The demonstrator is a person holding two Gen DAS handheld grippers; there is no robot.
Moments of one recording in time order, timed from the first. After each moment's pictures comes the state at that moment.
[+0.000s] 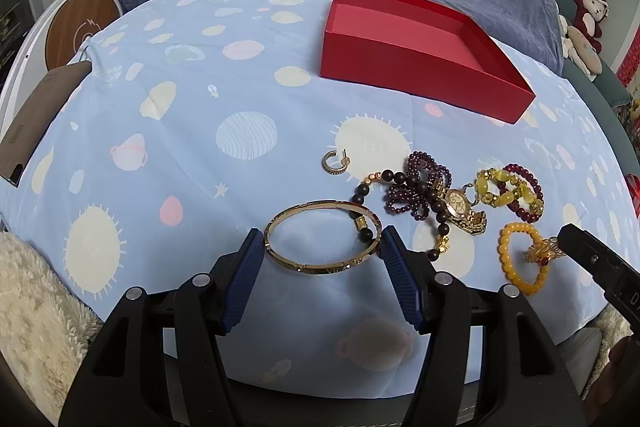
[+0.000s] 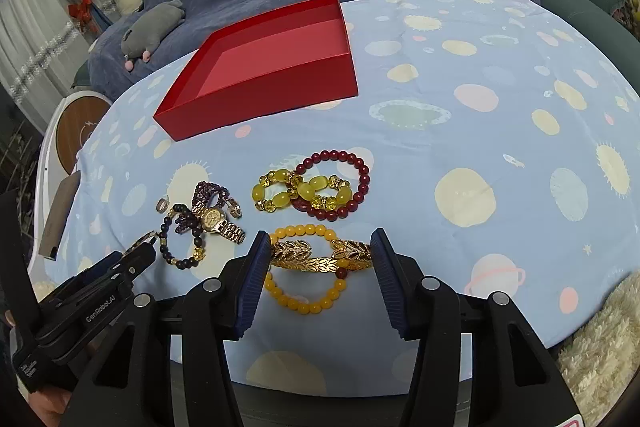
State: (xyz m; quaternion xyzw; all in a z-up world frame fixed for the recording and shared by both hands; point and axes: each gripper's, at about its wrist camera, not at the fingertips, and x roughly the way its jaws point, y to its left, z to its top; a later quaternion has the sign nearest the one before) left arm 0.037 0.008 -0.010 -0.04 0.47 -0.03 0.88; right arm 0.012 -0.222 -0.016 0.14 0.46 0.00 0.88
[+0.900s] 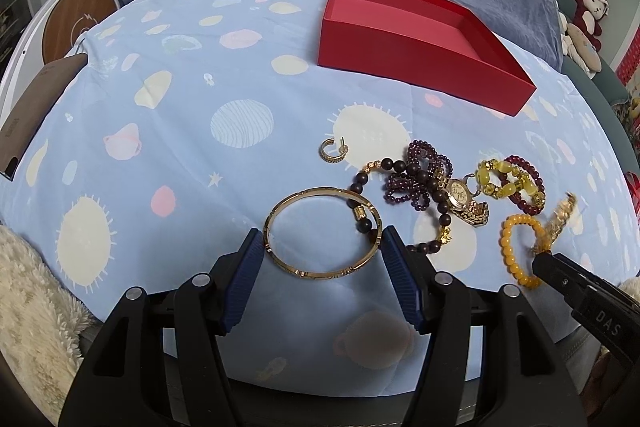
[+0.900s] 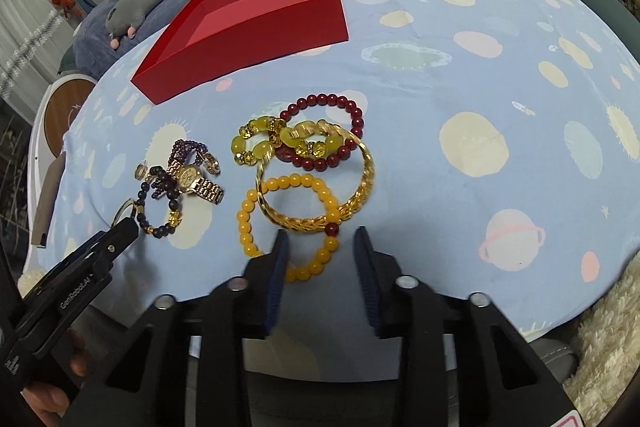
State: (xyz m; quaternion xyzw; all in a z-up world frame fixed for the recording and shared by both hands) left arm 0.035 0.006 -0.017 -0.04 0.48 -0.03 0.87; right arm 0.012 -0.220 -0.045 0.15 0.51 -0.01 0.85
